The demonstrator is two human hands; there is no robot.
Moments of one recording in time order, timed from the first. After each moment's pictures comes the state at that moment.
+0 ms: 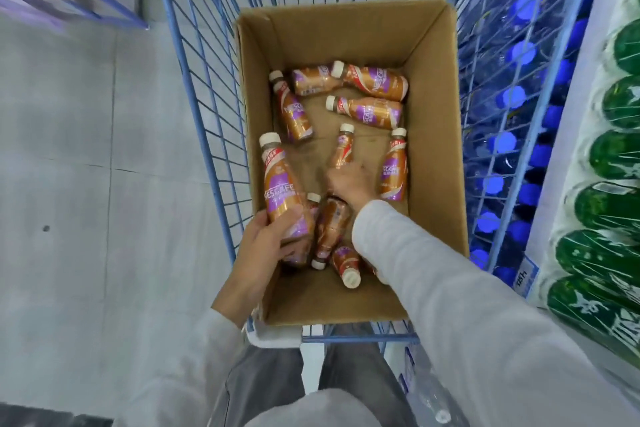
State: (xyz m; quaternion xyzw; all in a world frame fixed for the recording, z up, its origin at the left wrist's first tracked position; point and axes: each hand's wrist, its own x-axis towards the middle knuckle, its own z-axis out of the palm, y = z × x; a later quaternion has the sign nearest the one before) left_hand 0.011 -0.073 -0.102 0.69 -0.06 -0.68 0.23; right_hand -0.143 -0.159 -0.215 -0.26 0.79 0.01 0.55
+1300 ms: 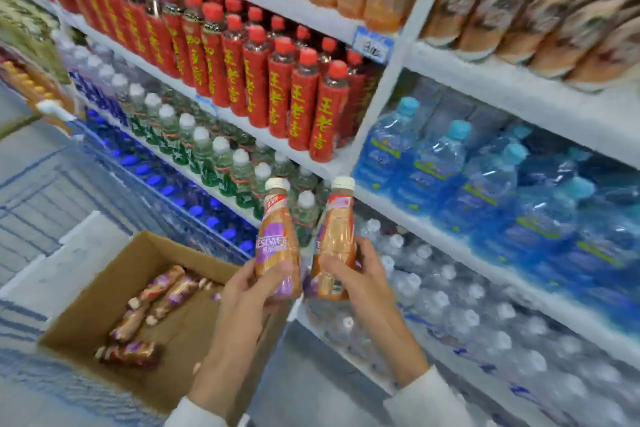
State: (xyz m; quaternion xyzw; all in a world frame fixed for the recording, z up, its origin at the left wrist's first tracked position) left_hand -0.105 0.035 0.188 0.29 -0.52 -0.80 0.10; right_hand -0.195 0.184 0.213 -0.02 0.71 -0.67 0.23
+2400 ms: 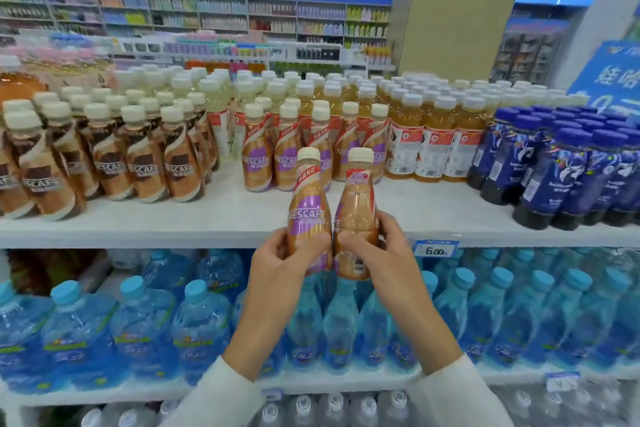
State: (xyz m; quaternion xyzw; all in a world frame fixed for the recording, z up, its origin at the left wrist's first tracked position) left_hand -0.343 0.484 0.374 -0.08 -0.64 -0.77 0.00; right_hand -0.320 0.640 0.380 0.03 0.70 -0.70 -0.15
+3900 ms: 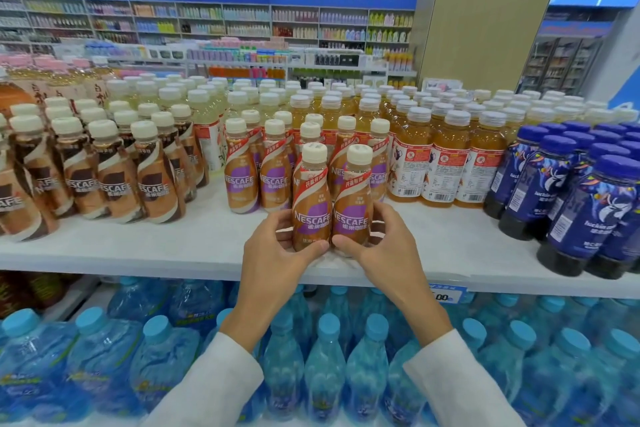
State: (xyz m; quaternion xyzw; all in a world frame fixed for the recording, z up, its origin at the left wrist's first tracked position) left_hand -0.434 0.528 0.371 -0.08 -0.79 -0.58 0.16; right_hand -0.416 0.707 0.379 0.00 0.82 -0.53 -0.21
